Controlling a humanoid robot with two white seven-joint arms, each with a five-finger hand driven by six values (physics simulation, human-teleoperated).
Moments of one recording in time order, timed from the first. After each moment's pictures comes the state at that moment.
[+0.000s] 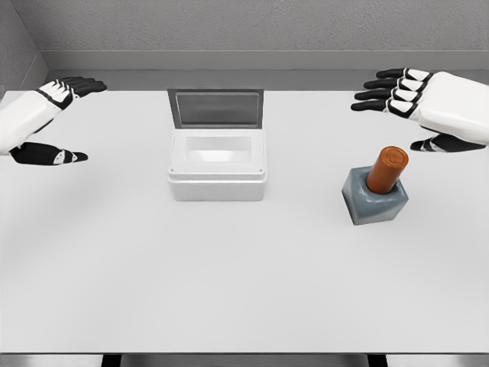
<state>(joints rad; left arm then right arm) -0.27 0.87 -0.21 -1.55 -0.13 -0.61 -0.20 -0.85 -1.28 0.92 -1.77 0.21 -0.61 0.00</state>
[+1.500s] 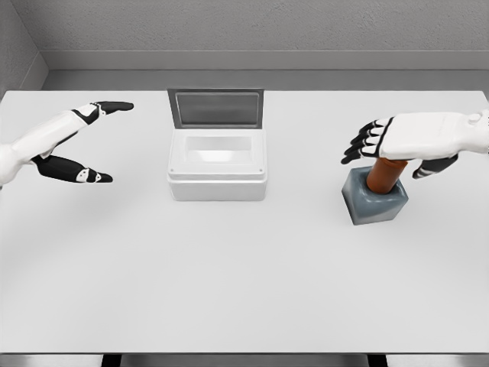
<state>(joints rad) -0.29 0.78 -0.23 -1.52 0.13 -0.58 -0.50 -1.02 -1.09 1.03 -1.62 0.18 -0.61 0.61</state>
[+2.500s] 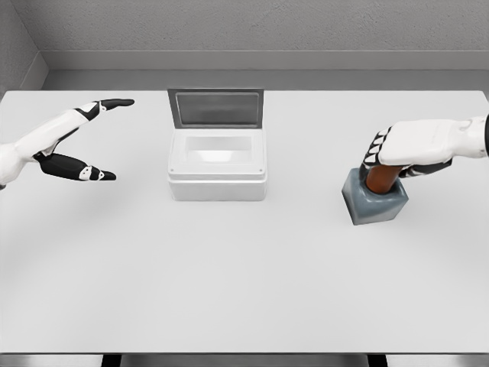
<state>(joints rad) -0.30 0.76 -0.23 -1.52 0.18 -0.54 -0.52 -1.04 -1.07 1.09 -1.58 0.24 -0.61 0.61</state>
